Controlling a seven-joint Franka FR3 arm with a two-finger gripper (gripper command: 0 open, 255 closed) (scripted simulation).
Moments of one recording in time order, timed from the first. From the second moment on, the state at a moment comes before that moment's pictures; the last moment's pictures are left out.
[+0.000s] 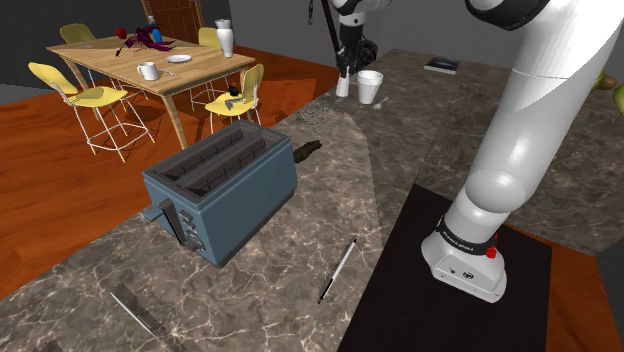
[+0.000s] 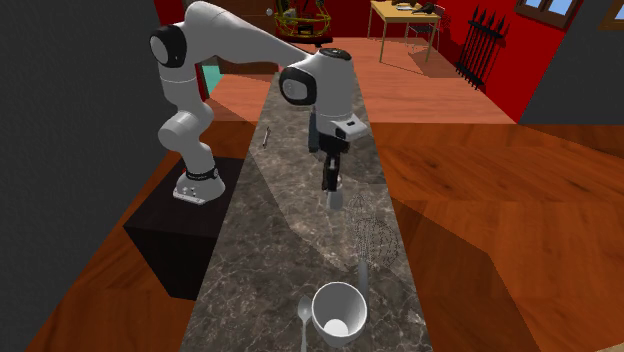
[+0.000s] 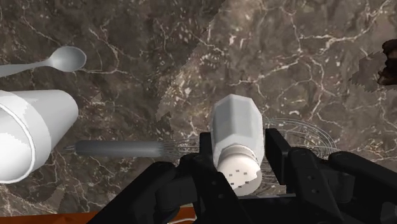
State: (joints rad) arm -0.09 0.14 -0.31 -1.74 -0.04 1.96 -0.42
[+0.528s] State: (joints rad) arm -0.10 0.14 -0.31 -1.65 -0.04 1.86 -0.43
